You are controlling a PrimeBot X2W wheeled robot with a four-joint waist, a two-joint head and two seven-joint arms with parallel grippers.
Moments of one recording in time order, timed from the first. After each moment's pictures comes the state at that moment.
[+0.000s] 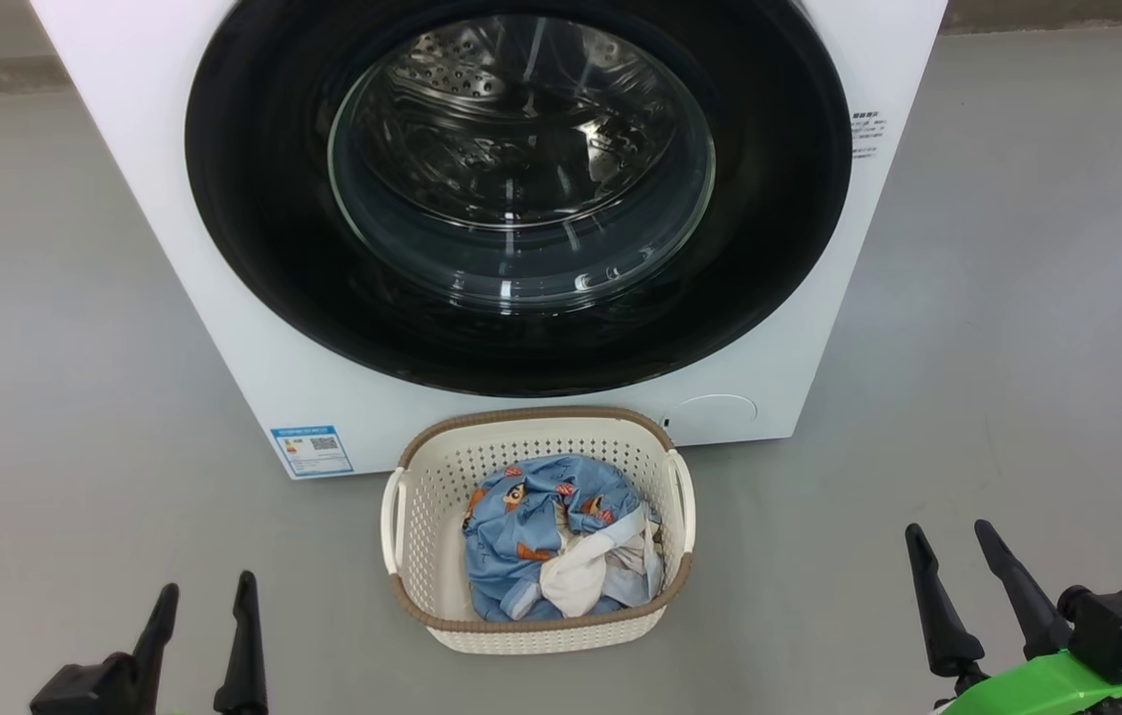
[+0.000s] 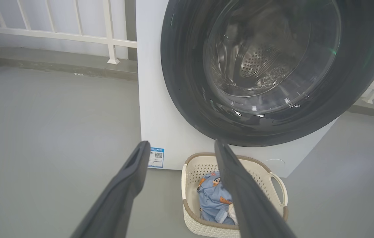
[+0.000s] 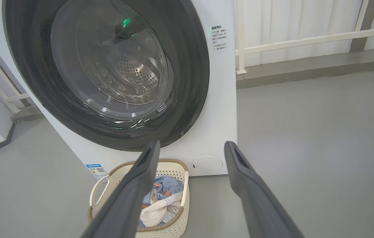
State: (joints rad) left arm 0.04 0.07 0.00 0.17 -0.32 -0.10 -0.18; right arm 0.02 -0.10 -0.04 0.16 0.32 0.13 -0.18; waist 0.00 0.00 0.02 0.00
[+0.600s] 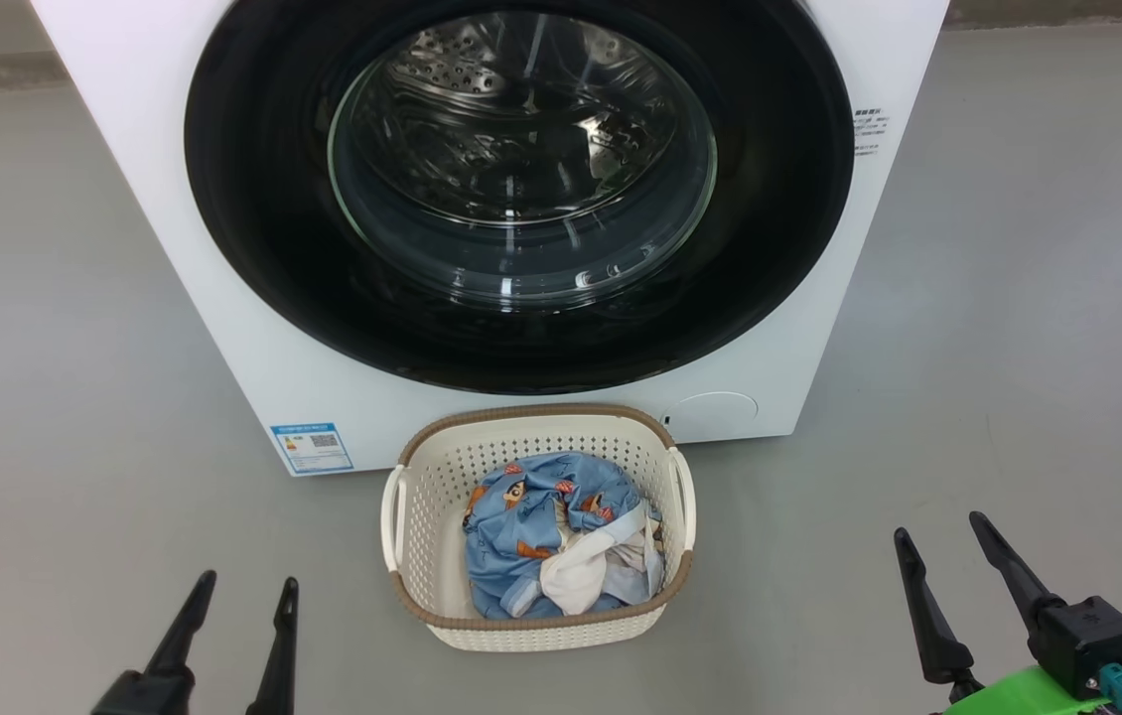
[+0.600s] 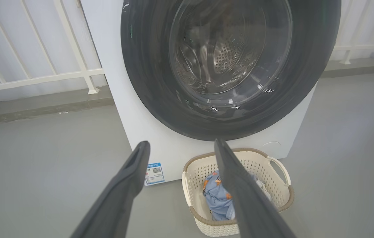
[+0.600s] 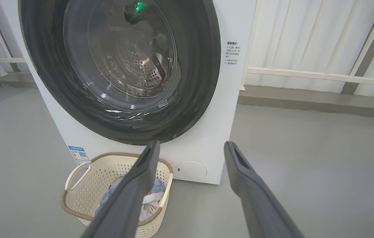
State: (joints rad) left arm 0.07 0.09 -0.03 0.12 -0.10 -0.10 -0.23; right arm 0.04 -0.10 -0.05 0.12 0.09 0.13 -0.23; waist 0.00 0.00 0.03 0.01
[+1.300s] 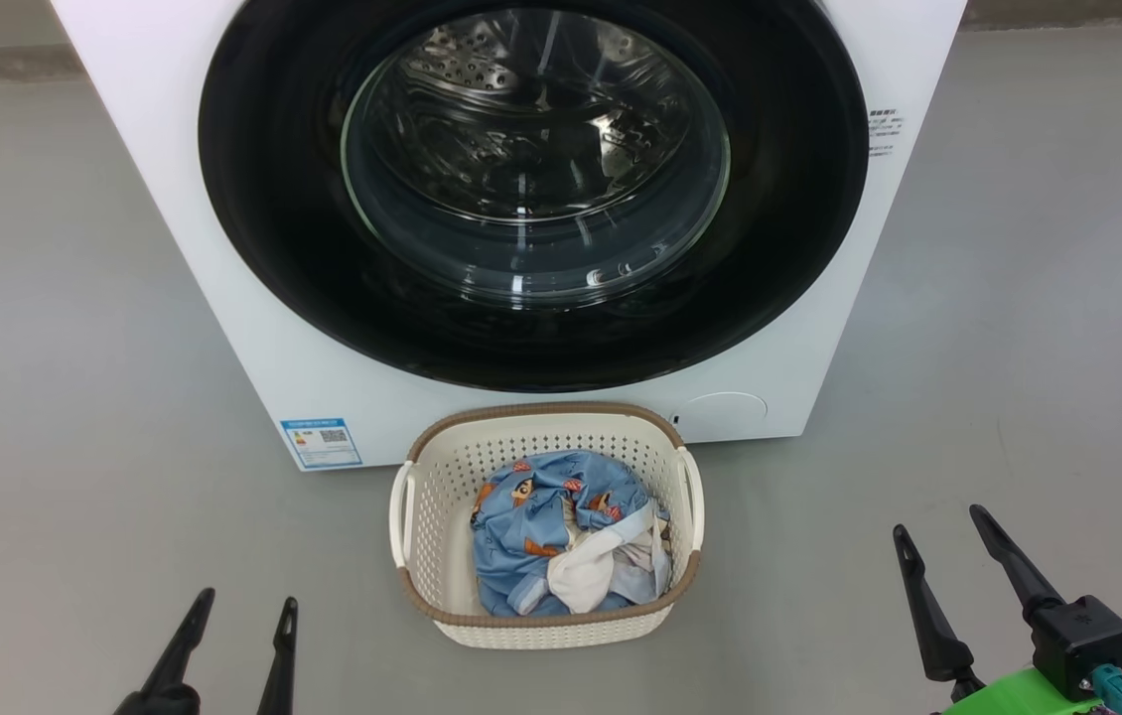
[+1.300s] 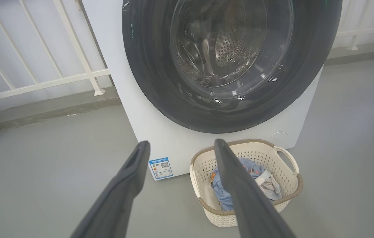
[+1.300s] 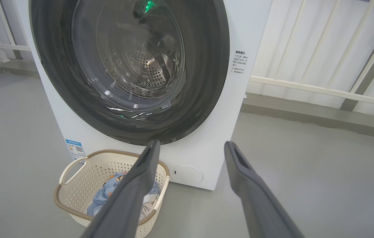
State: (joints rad) left arm 0.11 0.09 -0.02 0.10 -0.02 -0.10 -0.25; right arm 0.04 -0.10 -0.05 0.10 0.00 0.13 -0.25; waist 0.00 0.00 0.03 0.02
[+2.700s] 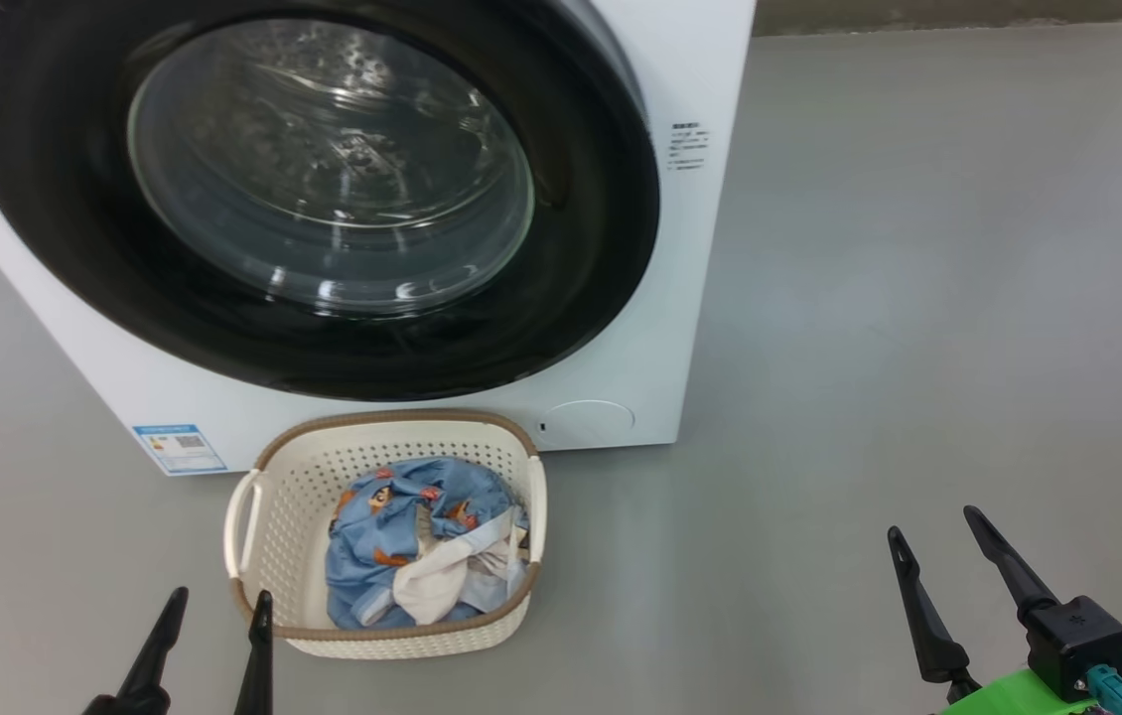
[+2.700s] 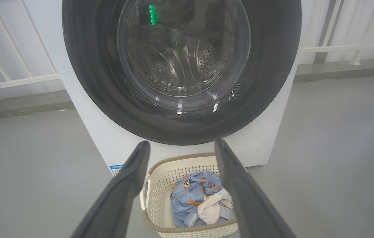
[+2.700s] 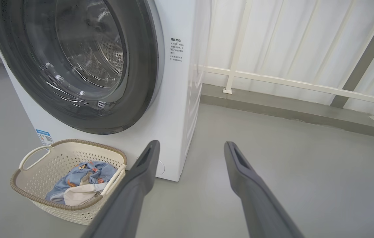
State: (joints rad) left arm 0.11 0.05 0.05 0.09 -0.04 -0.11 -0.25; right arm 0.04 -0.11 -0.04 0.10 0.00 0.13 -0.25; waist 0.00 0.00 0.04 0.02
